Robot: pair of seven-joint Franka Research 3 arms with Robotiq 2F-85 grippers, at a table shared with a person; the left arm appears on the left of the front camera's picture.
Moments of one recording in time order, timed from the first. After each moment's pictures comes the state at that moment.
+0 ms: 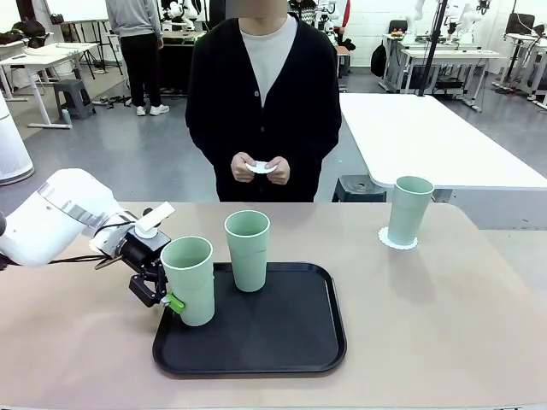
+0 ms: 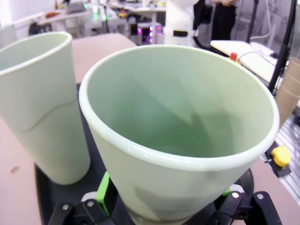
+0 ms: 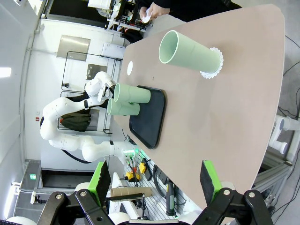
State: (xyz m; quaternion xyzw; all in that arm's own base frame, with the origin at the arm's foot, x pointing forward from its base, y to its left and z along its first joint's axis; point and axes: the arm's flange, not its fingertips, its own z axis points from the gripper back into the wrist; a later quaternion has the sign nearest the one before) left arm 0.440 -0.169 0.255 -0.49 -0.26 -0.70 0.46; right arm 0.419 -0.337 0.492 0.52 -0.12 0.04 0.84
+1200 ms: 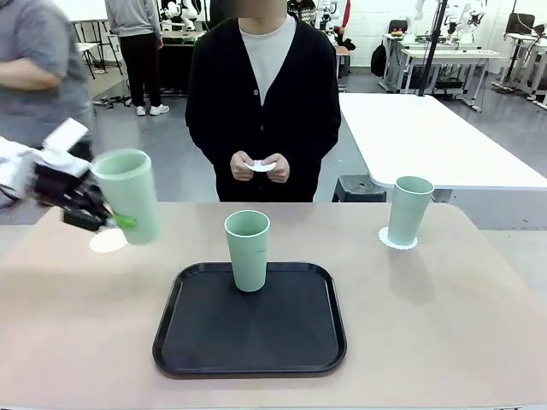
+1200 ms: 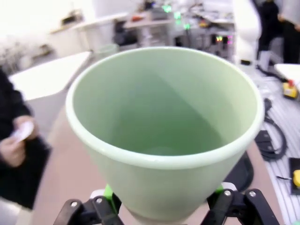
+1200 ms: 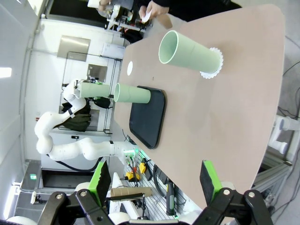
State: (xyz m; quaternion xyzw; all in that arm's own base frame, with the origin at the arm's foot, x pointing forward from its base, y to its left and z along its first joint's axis) left arm 0.434 -0.027 0.421 -0.36 -0.42 -0.60 0.57; right arm 0.419 -0.337 0.492 0.52 -0.12 0.04 0.84
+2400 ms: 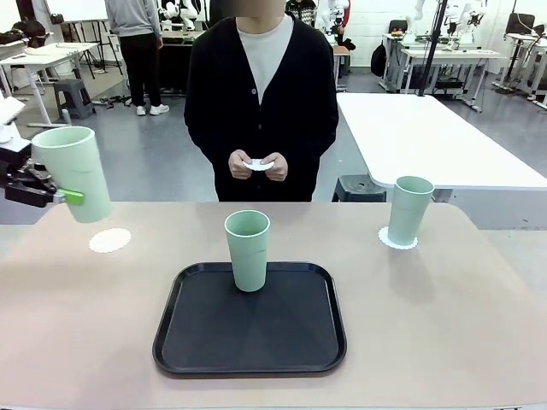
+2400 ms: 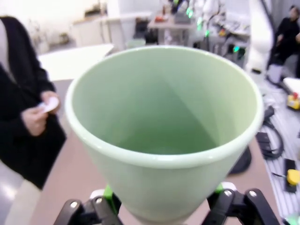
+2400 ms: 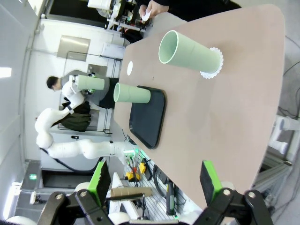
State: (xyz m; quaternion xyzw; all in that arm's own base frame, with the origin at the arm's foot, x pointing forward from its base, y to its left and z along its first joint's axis) left arm 0.459 0.066 0.418 -0.39 -0.42 -0.56 0.60; right arm 0.419 -0.338 0.492 0.52 -0.12 0.04 0.84
